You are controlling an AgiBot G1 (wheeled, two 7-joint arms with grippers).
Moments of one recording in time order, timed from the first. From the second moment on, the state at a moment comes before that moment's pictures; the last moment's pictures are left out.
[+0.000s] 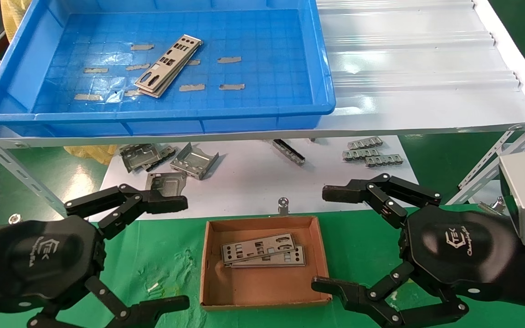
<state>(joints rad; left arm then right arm) -1.07 0.61 0.28 -1.29 0.73 1.50 -0.19 1.10 -0.56 -0.40 1.24 -0.64 -1.44 0.11</state>
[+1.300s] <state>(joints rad) -1.08 0.61 0.28 -1.28 0.73 1.50 -0.19 1.10 -0.56 -0.40 1.24 -0.64 -1.44 0.11</state>
